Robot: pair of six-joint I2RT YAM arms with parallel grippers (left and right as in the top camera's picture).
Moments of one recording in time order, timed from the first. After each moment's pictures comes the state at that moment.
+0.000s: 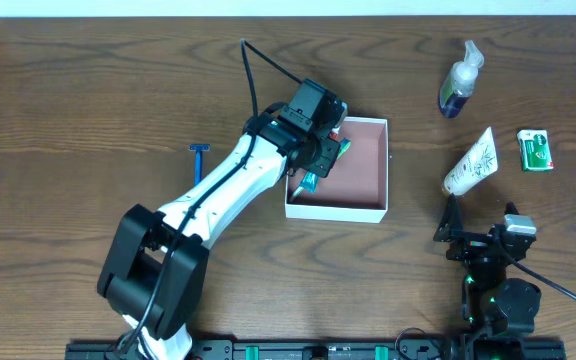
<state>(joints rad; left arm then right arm) -0.60 1.86 1.41 -0.63 0.13 -0.12 -0.04 0.01 0.01 -0.07 0.05 0.15</state>
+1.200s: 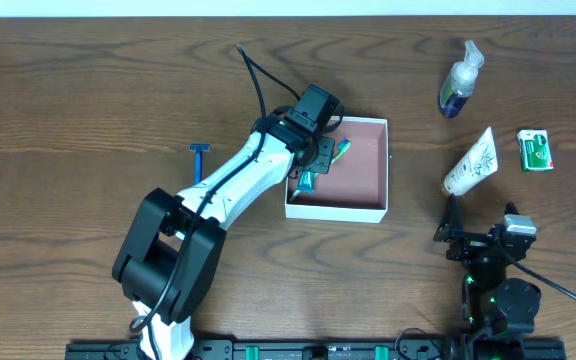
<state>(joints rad) -0.60 1.94 1.41 -0.62 0.02 -0.33 -0.04 0.01 0.01 -0.07 0.05 0.15</state>
